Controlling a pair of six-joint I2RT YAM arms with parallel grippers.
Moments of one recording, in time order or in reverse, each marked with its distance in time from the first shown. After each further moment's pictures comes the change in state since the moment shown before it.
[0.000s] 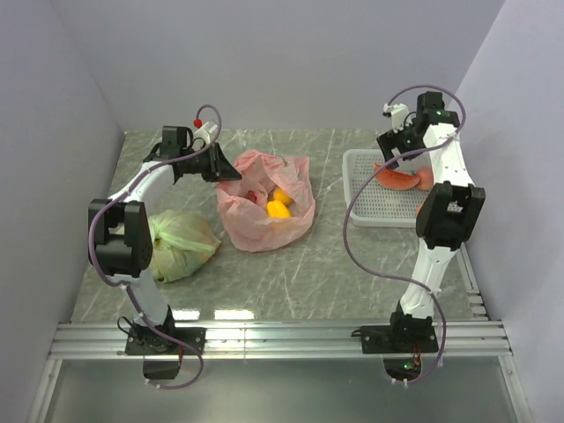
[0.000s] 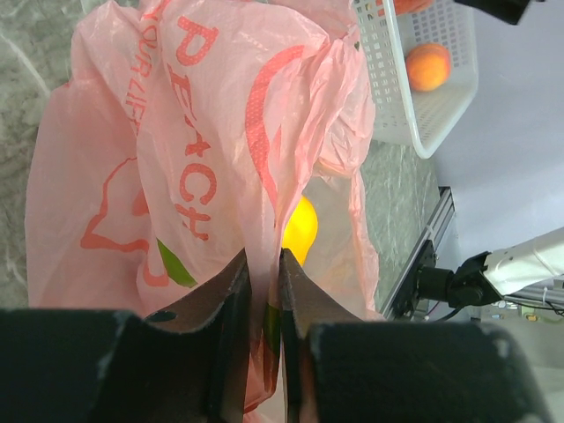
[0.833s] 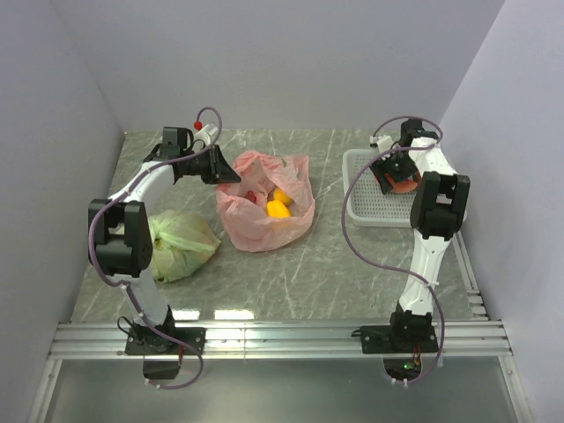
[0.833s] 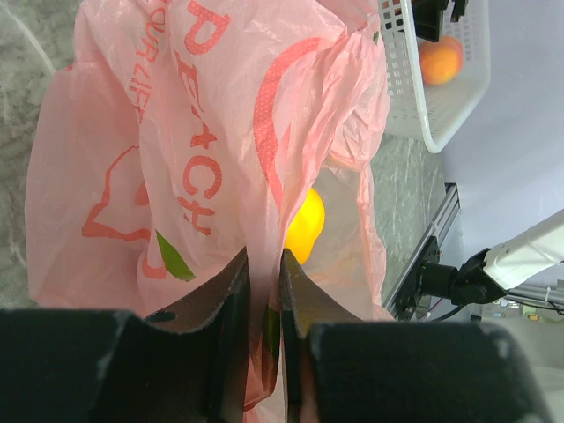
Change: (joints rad) left arm 0.000 0.000 0.000 -0.045 -0.017 0.019; right arm 0.006 0.186 -0.136 0.101 0.077 -0.132
